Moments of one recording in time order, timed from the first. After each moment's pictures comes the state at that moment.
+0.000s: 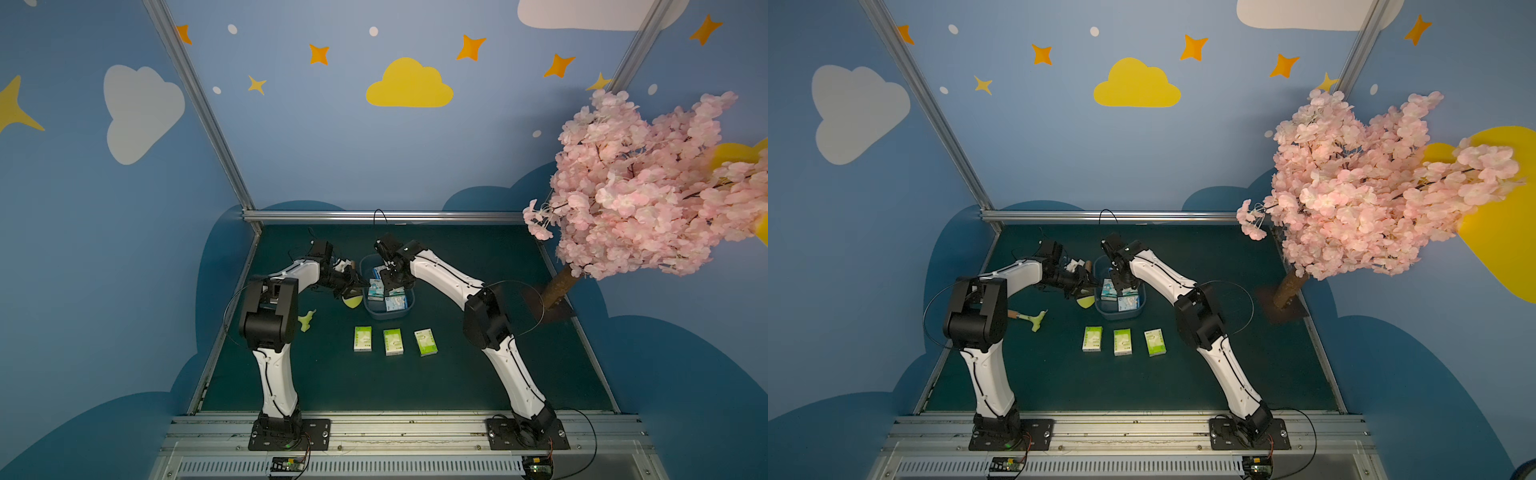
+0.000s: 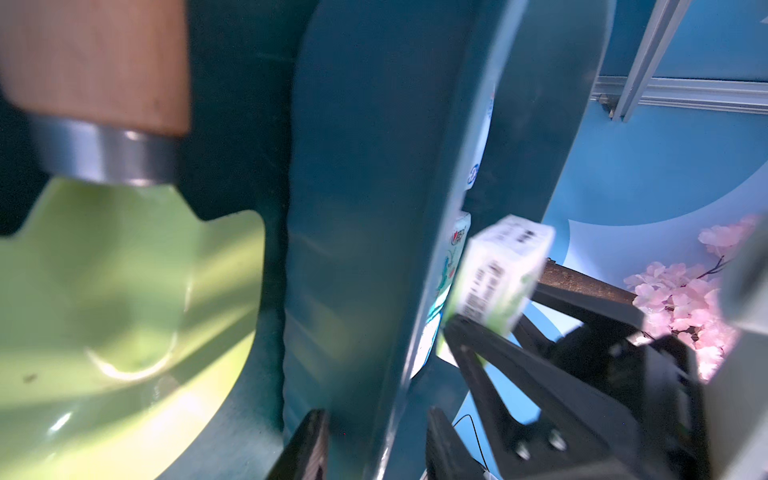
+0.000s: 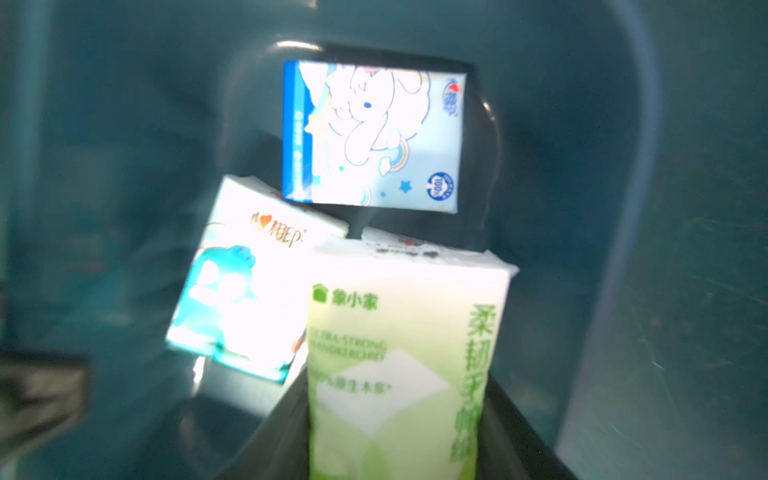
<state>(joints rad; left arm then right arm) -0.10 2.02 1.35 -0.53 0.86 -0.60 0.78 2.38 2.21 -1.04 0.14 0.30</state>
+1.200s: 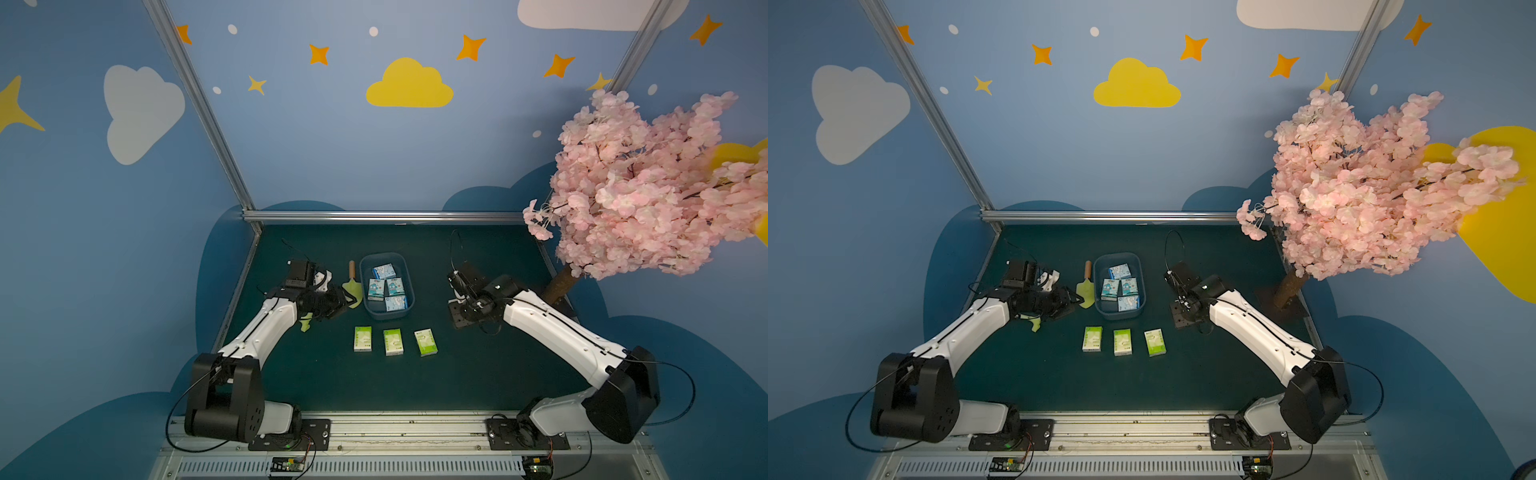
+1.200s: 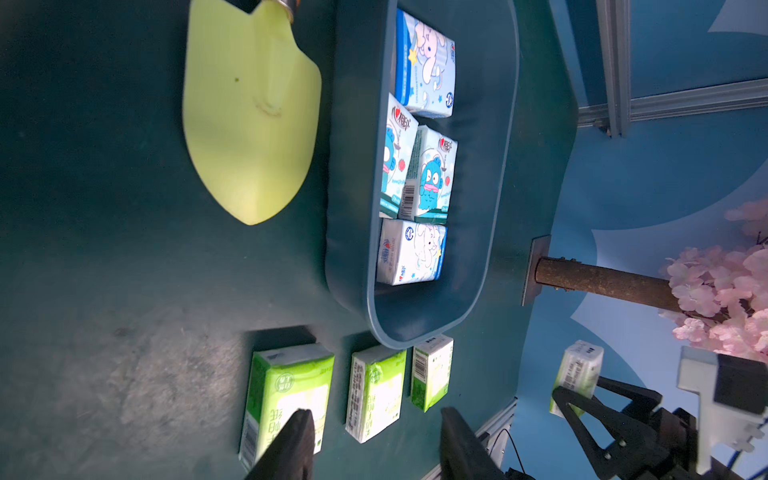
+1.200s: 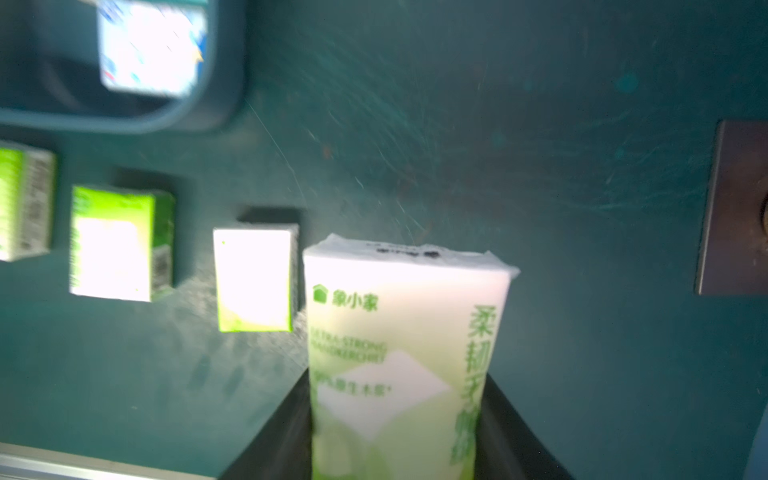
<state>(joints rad) -0.10 1.35 0.87 -0.52 0.61 -0.64 0.69 1.41 1.17 -1.04 0.18 0.33</state>
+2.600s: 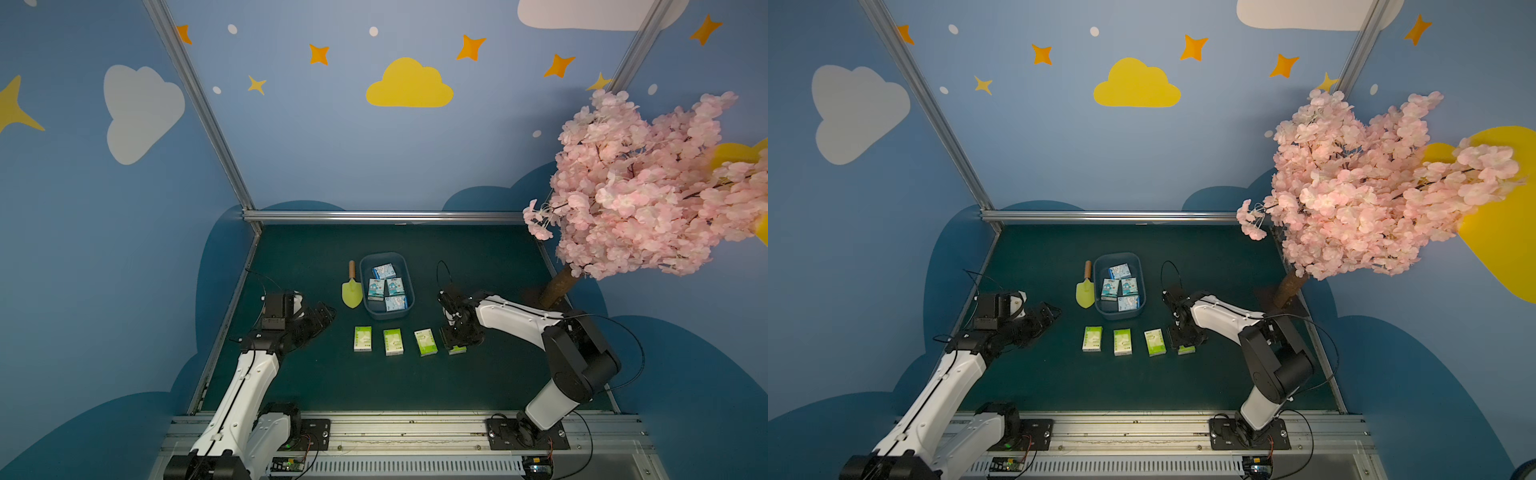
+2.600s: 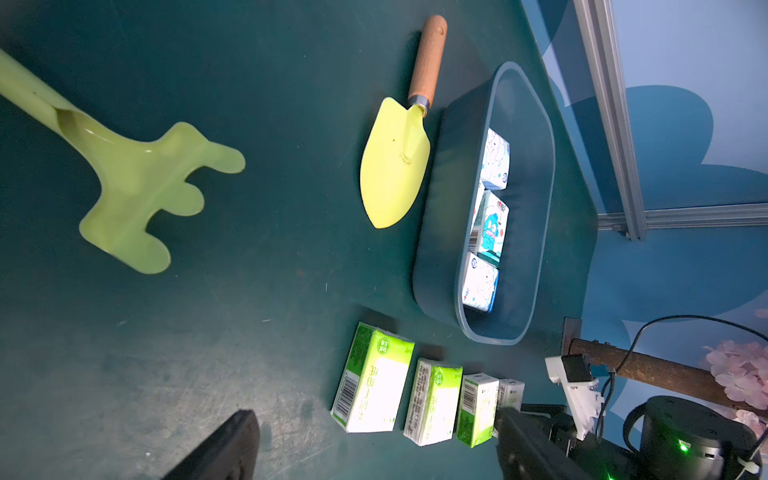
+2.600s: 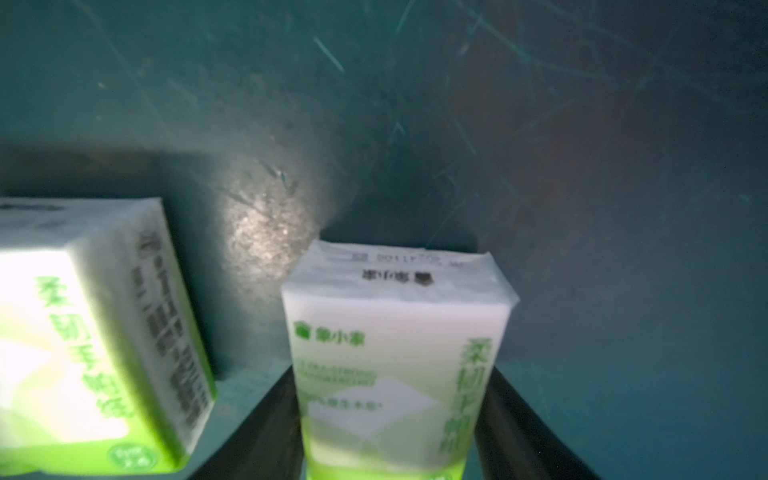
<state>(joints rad) -0.01 0.93 0.62 -0.56 0.40 -0.73 0.64 1.66 0.97 -0.81 0.04 0.36</state>
